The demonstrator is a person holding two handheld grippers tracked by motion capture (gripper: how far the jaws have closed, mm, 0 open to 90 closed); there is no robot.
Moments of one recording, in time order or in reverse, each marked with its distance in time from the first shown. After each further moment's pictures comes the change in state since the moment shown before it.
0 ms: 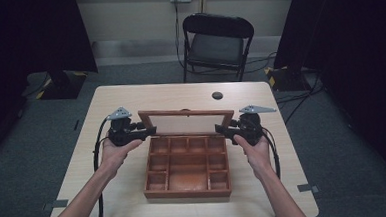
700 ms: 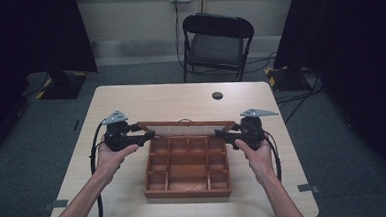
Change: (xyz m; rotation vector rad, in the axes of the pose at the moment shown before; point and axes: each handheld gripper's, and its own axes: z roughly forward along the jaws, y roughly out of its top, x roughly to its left) left arm -0.013 -0.004 -0.017 -0.003 0.018 0.014; right arm 0.007 -0.005 -0.010 0.018 0.030 0.001
